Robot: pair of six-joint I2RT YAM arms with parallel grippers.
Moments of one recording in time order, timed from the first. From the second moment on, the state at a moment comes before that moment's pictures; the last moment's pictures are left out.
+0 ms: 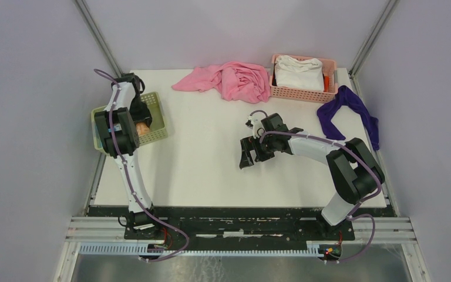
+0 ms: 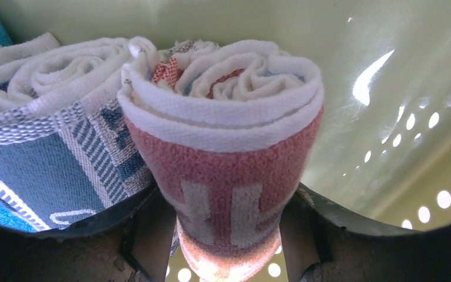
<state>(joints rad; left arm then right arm) 0.20 2.33 1.99 -1.17 -0.21 -0.24 0.54 1.67 0.93 -0.27 -0.49 0.20</state>
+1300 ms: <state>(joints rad) 0.15 1.41 1.41 -0.89 -0.05 -0.28 0.54 1.09 0.97 -0.54 0.17 0.18</state>
